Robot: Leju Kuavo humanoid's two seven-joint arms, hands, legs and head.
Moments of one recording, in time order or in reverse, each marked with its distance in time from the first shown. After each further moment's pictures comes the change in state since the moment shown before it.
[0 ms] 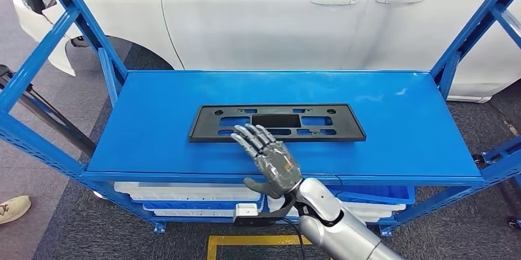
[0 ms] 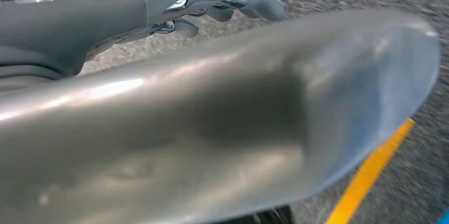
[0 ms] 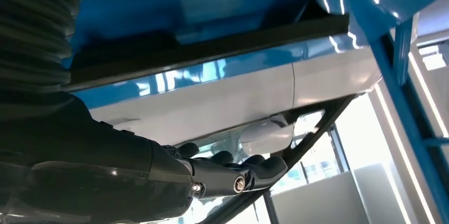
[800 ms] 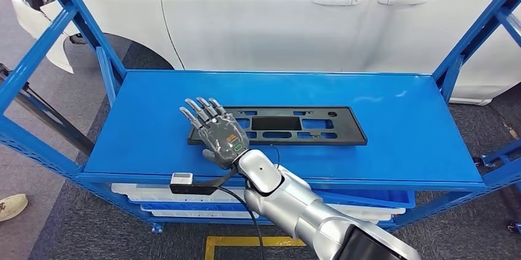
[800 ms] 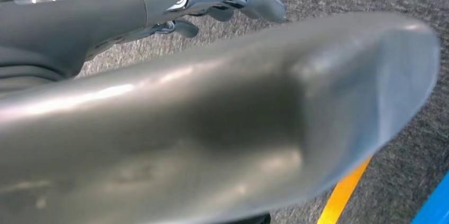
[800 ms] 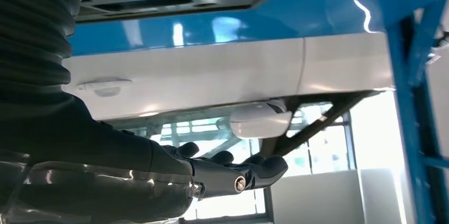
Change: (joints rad) left arm -0.007 0.007 0.001 0.000 -0.050 -0.037 -0.037; right arm -0.341 0.365 0.141 0.576 0.140 -0.121 0.220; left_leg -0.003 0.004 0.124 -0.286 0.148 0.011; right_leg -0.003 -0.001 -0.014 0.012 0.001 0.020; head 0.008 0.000
